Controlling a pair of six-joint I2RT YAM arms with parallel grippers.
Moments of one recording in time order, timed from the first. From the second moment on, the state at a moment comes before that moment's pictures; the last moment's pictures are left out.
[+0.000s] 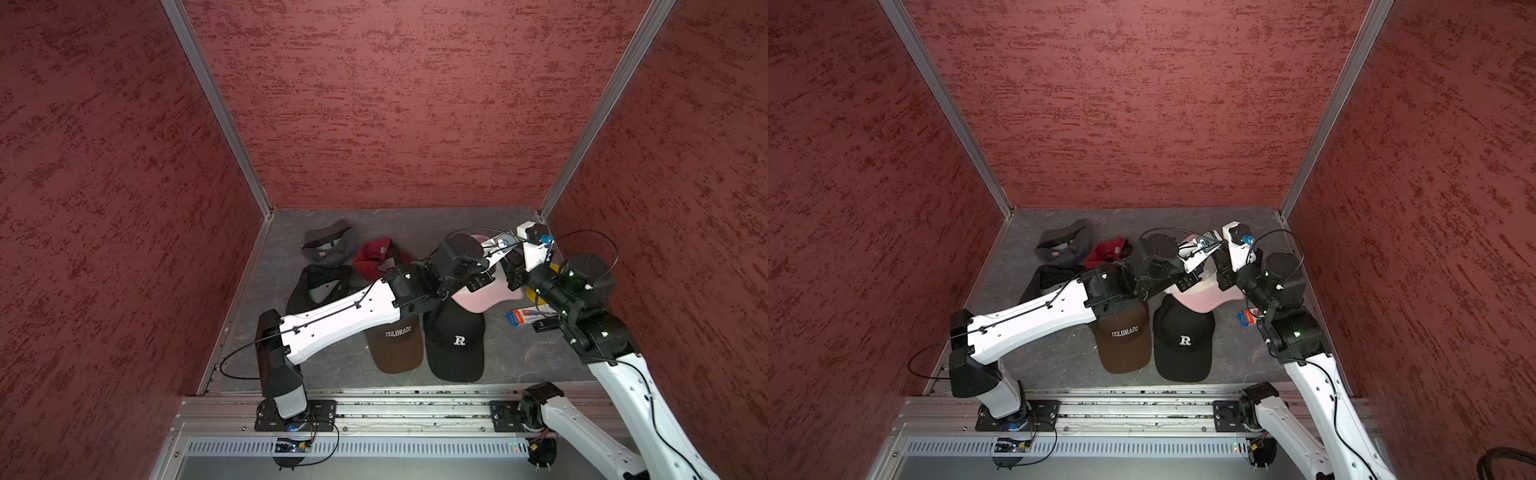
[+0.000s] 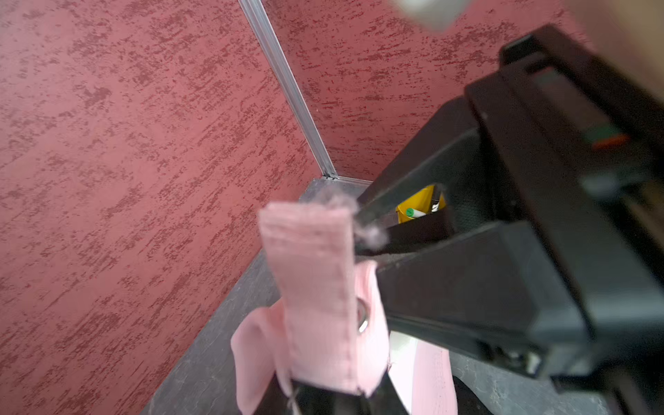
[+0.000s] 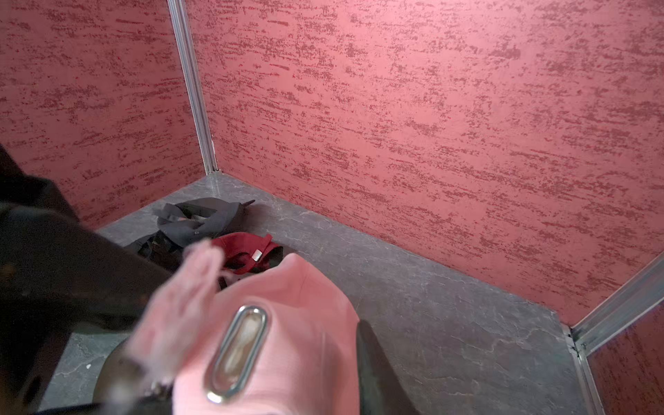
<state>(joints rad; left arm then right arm) -1.15 1.72 1.78 -0.36 -0.29 0.29 0.27 0.77 0.98 -0.33 -0.21 -0.12</state>
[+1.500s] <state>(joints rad) -1.14 1.65 1.81 -0.46 -0.06 0.24 0.27 0.70 0.89 -0.17 -0.21 -0.05</state>
